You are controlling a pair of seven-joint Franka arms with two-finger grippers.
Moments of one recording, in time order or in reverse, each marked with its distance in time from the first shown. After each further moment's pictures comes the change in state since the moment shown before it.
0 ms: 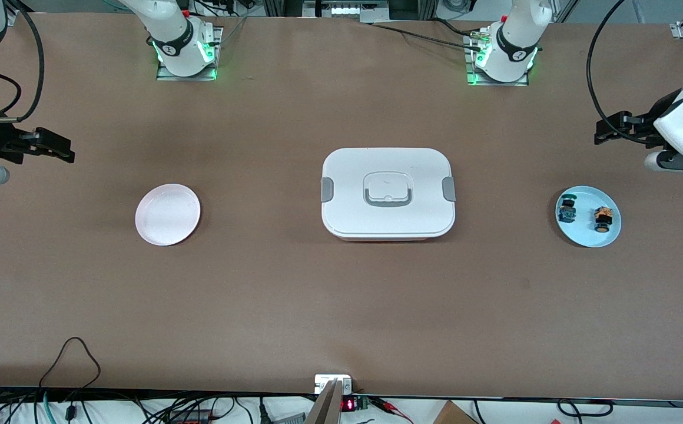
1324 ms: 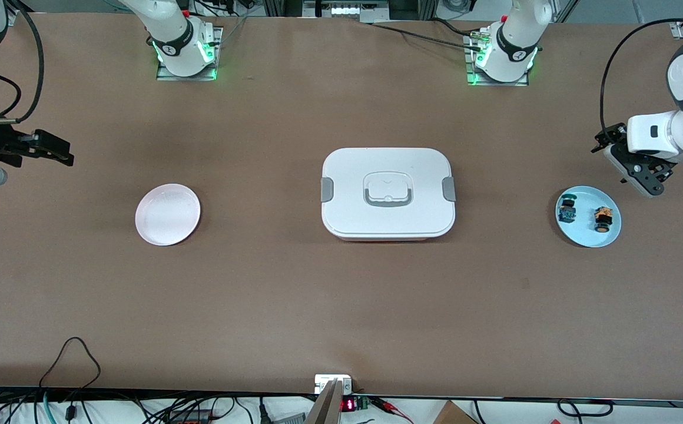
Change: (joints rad) left arm 0.192 -0.061 0.004 -0.541 0.028 0.513 0.985; right arm 0.001 0.000 0.001 0.000 0.000 0.029 0.000
